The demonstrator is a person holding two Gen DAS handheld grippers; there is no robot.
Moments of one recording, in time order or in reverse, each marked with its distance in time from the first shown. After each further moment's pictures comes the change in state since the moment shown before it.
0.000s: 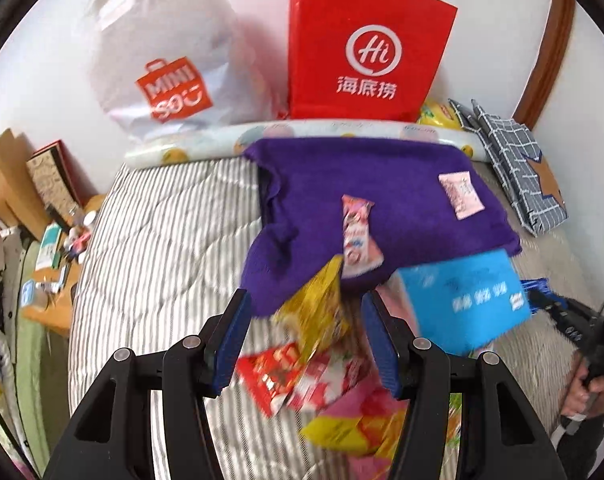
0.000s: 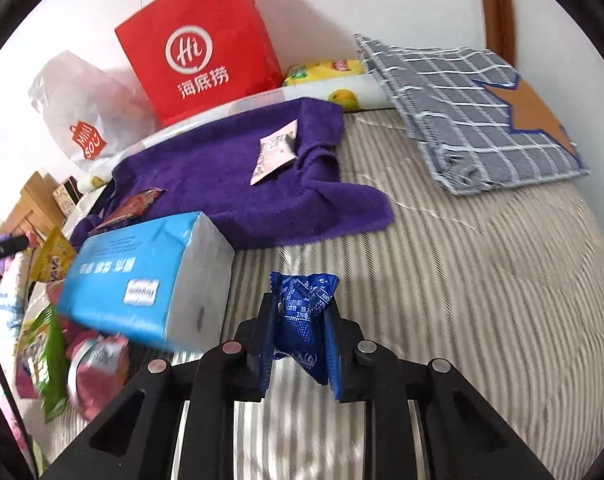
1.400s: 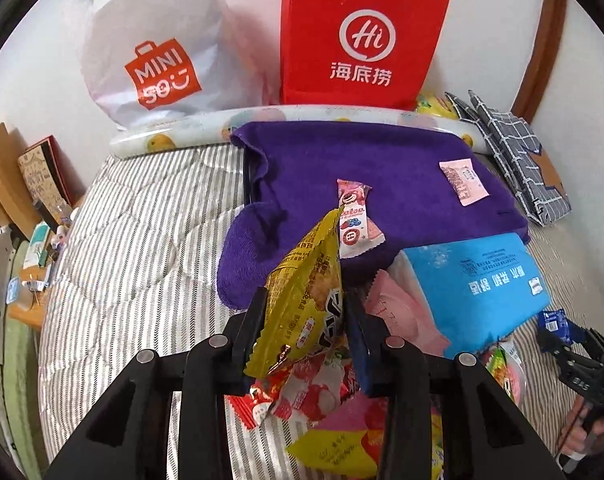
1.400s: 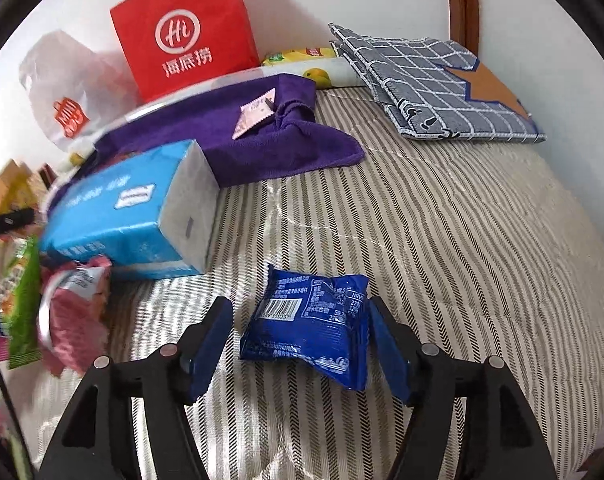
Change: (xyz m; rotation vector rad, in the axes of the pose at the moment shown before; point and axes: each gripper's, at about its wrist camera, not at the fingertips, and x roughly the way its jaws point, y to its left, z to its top) left arm 0.029 -0.010 -0.020 0.015 -0.047 -0.021; right arm -0.004 0.023 -0.052 -0.002 0.000 -0.155
